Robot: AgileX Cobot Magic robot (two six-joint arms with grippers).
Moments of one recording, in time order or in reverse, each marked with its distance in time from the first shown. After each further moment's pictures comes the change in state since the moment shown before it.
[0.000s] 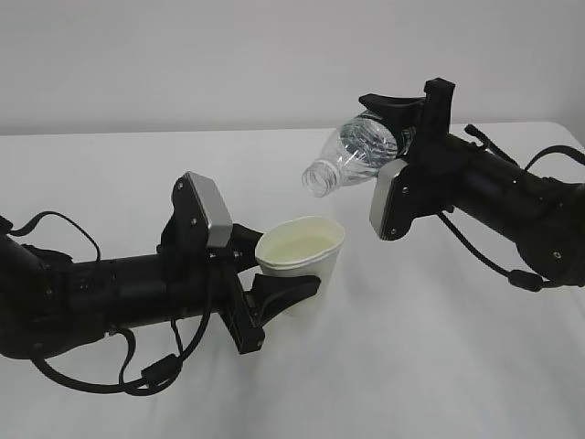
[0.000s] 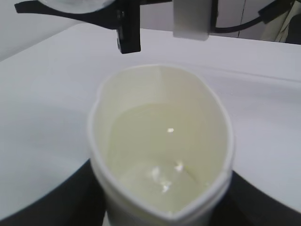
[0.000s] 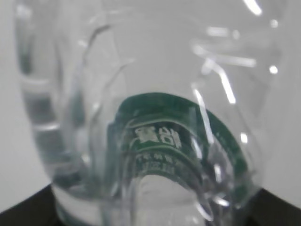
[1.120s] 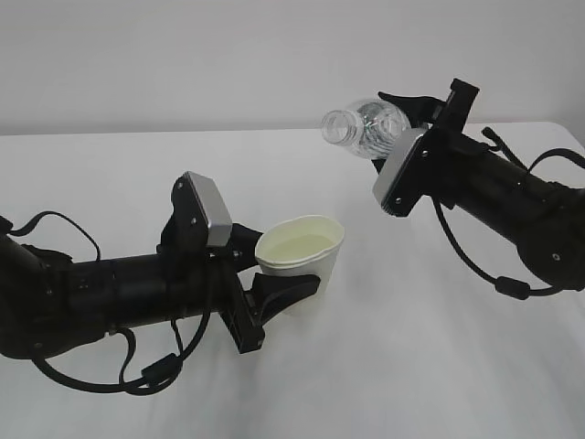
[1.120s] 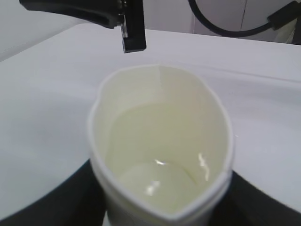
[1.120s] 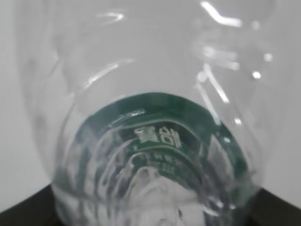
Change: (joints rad) left arm 0.000 0.000 0.000 -0.002 0.000 0.000; right arm 0.002 0.000 0.013 0.085 -0.002 0.348
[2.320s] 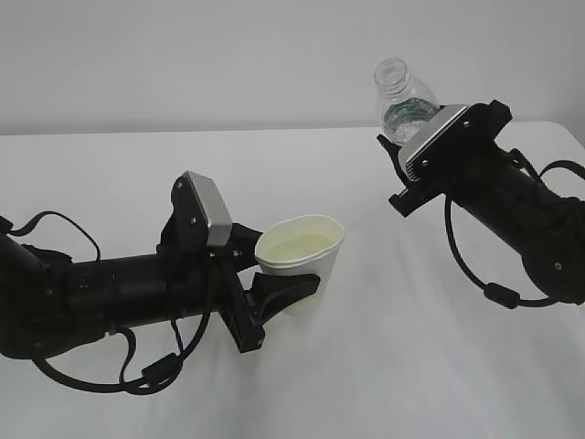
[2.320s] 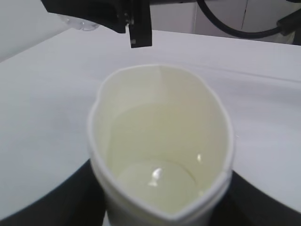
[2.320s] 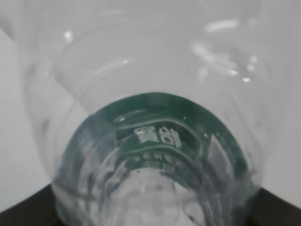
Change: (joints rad) left arm 0.000 0.000 0.000 -0.005 0.000 0.000; right arm 0.000 0.000 0.052 0.167 0.000 0.367
